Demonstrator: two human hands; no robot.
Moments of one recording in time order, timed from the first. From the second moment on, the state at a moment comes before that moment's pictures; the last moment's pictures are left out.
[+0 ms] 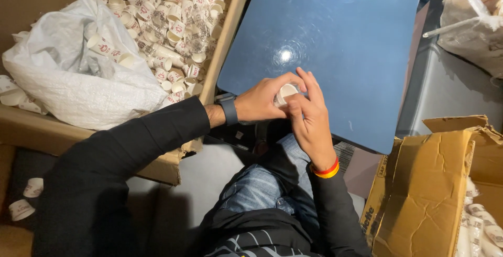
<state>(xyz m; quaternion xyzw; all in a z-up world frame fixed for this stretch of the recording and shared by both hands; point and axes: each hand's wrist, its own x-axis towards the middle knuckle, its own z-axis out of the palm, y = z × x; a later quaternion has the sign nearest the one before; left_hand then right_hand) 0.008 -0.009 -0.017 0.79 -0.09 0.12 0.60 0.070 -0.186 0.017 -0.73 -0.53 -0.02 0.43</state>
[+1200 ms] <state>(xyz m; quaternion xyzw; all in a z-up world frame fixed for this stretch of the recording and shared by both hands) 0.014 0.004 -0.008 0.73 -0.05 0.09 0.68 0.081 -0.214 0.055 -0.75 -0.45 -0.01 0.48</state>
